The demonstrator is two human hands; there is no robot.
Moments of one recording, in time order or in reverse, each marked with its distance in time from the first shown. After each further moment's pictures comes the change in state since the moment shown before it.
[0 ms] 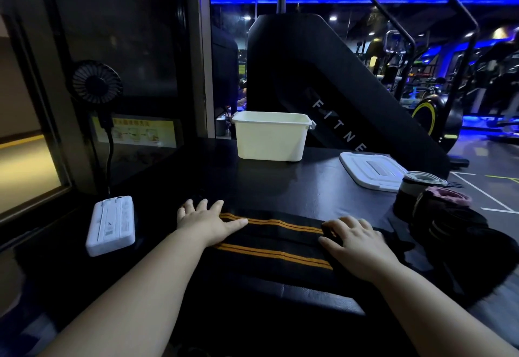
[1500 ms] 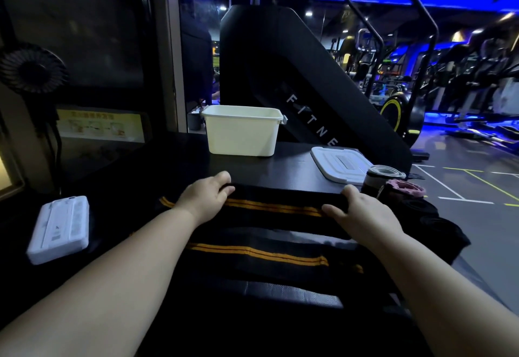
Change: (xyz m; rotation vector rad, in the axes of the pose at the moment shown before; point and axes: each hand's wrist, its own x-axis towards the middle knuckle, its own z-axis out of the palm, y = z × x) left_hand 0.020 0.049 -0.016 -0.342 0.363 0.484; right_hand 0.002 0.036 -0.058 -0.062 0.193 0.206
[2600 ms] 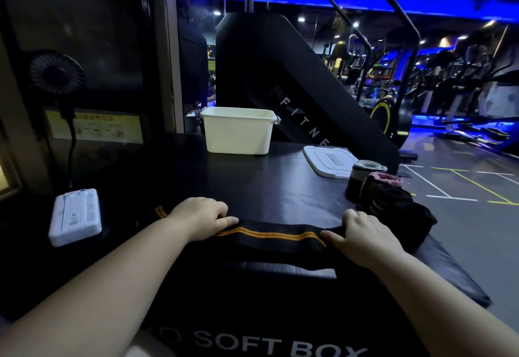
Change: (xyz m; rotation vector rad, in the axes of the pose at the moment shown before) left_hand -0.053 0.002 -0.003 0.342 -0.297 0.100; right_hand -0.062 0.019 0.009 -0.147 -0.128 0.021
